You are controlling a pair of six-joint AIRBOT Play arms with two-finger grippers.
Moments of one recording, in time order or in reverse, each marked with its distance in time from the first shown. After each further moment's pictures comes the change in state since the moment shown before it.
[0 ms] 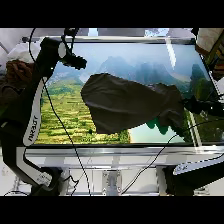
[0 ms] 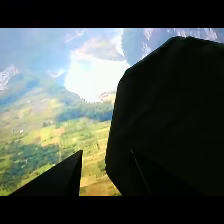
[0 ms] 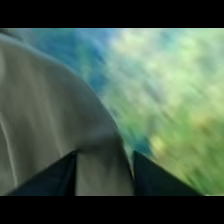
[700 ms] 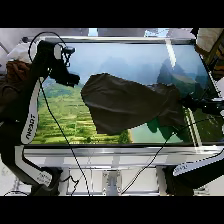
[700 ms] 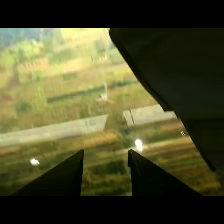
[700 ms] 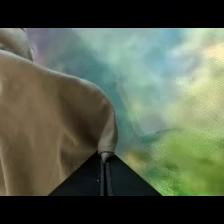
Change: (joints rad) left arm 0.084 0.000 -0.095 -0.126 -0.476 0.021; right arm 0.042 -0.043 0.001 -0.010 -0.067 -0.061
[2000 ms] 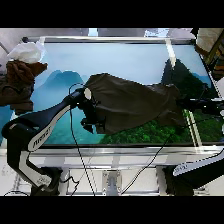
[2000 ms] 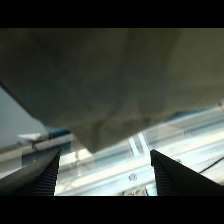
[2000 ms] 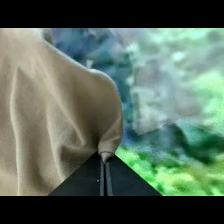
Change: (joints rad) left arm -0.262 0.000 -0.635 -0.474 0.156 -0.232; right arm 0.001 0.000 -0.002 -0.005 0.077 -0.011
